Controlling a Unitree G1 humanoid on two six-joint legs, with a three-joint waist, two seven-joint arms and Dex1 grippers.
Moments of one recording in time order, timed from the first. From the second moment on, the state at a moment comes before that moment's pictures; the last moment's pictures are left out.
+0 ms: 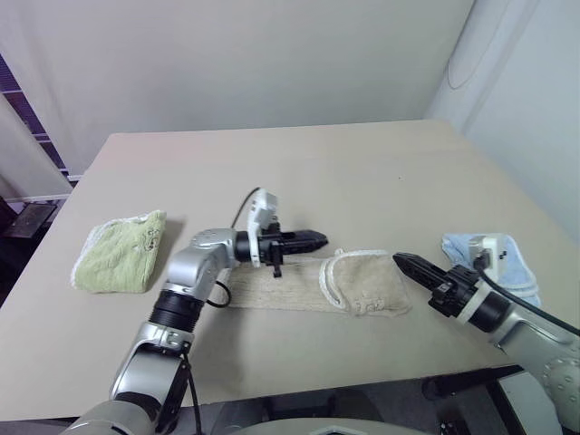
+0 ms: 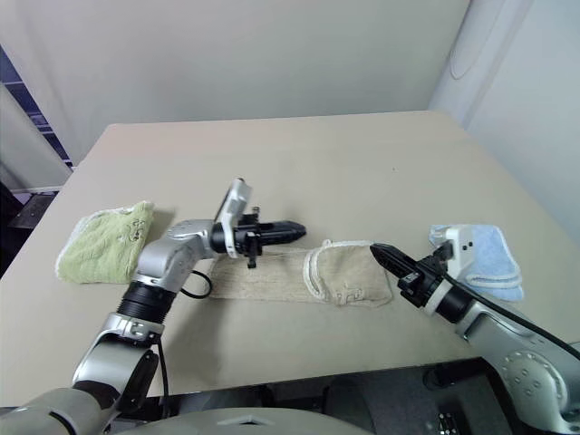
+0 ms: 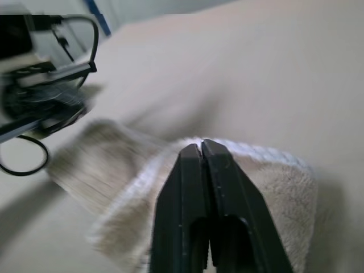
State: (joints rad) left arm -0.54 0.20 -0.26 0.24 -0.45 0.42 -1.28; right arm 0.18 -0.65 -0.25 -0.44 0.89 0.65 0.54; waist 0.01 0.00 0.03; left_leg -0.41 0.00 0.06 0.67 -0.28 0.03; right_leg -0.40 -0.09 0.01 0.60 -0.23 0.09
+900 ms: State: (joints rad) left arm -0.60 0.07 -0.33 0.61 -0.24 0.14 -1.33; right arm 0.10 -0.50 -0.09 -0.11 0.53 0.50 0.63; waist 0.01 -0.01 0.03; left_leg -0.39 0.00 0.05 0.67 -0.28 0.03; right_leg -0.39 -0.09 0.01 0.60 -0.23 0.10
